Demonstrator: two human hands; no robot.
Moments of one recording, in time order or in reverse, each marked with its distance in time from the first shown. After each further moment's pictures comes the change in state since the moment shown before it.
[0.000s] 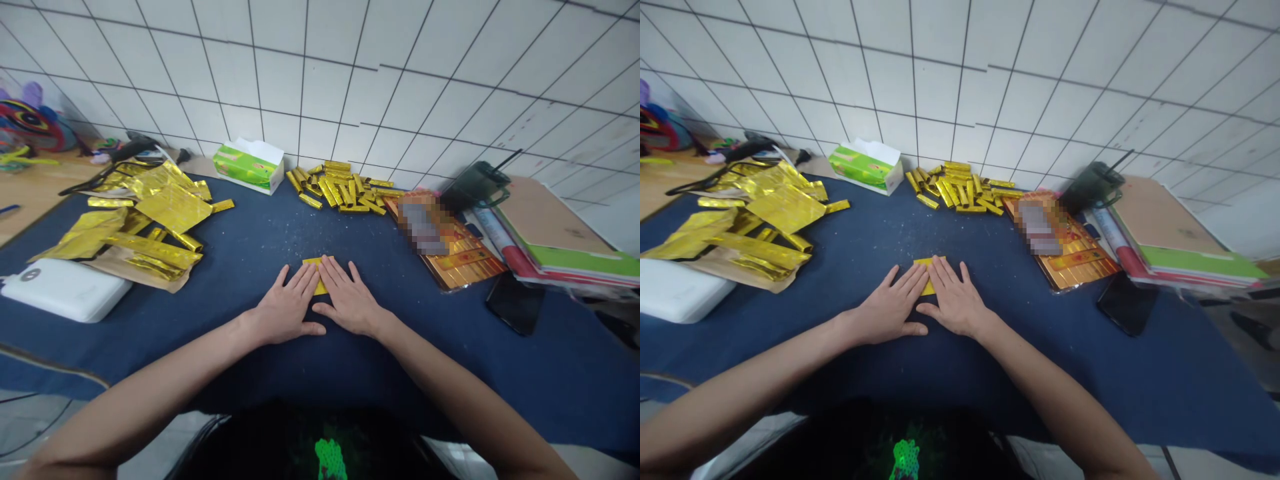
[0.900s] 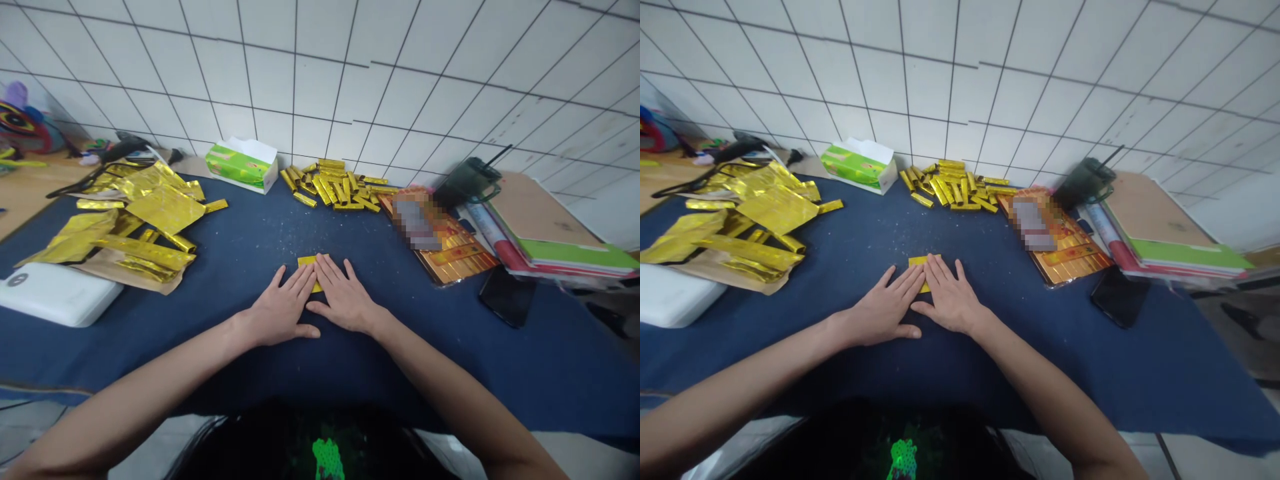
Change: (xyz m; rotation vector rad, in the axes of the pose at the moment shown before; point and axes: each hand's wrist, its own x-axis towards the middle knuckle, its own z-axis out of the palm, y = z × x) left_hand -0.003 -0.003 0.002 0.038 0.021 0.061; right_hand 0.002 -0.004 0.000 0.004 0.010 0.011
